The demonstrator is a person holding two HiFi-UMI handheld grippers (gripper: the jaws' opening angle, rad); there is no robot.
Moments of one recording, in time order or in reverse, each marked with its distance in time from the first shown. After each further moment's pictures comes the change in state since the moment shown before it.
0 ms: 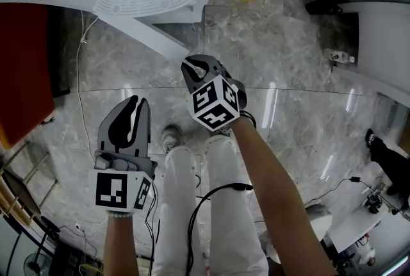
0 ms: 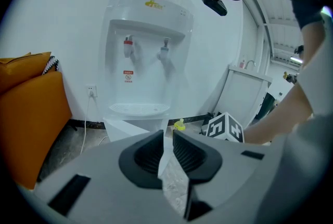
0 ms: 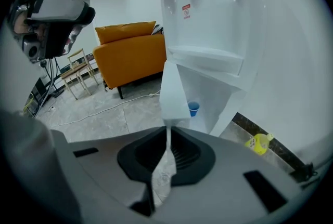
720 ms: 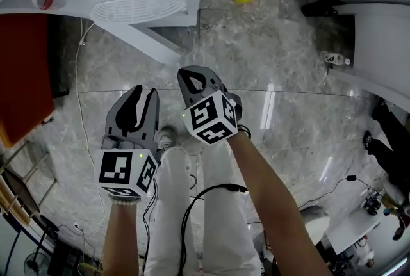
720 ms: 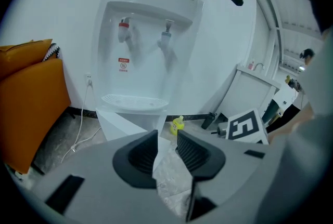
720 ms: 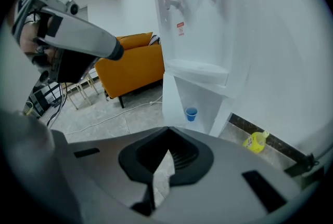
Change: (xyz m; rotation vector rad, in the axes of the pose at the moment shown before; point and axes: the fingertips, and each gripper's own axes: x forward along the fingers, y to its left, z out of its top) left arm 0.037 -0.016 -0.006 -0.101 0.063 0.017; right arm -0.038 0.004 0.013 0.066 -0.077 0.002
